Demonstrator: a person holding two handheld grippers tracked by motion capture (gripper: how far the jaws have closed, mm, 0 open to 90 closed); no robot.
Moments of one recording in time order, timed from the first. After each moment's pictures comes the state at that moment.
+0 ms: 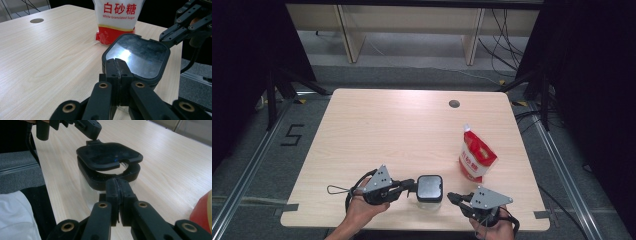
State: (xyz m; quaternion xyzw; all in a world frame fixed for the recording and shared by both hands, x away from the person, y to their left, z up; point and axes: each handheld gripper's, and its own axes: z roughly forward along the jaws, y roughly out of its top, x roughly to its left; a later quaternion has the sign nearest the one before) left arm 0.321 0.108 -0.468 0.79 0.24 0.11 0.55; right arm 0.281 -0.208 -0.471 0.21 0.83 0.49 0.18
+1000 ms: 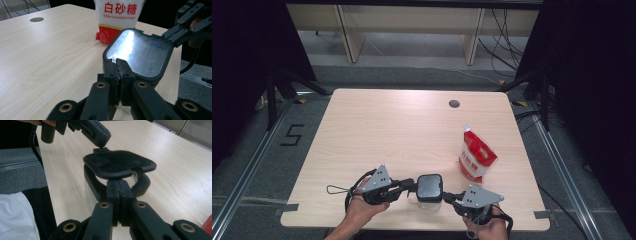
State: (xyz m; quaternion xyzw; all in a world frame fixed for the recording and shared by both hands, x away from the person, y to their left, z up) left arm 0.322 0.110 -0.469 0.79 0.24 0.11 0.55; right arm 0.285 -0.191 -0.462 0.18 0.84 0.48 0.19
